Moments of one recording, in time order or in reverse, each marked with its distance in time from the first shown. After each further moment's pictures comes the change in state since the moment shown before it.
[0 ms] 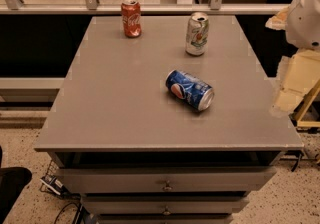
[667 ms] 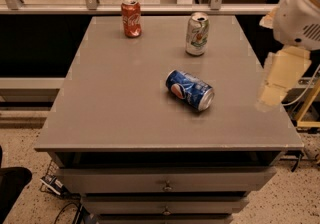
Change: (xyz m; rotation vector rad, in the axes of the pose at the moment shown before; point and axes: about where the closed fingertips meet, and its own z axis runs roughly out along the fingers) arm -0.013 -0.006 0.007 0.007 0.007 0.042
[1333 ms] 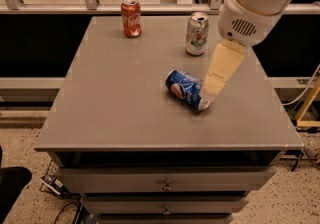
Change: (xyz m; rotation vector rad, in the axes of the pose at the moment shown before) arm -0.069 -0.005 0.041 -0.055 0.035 0.175
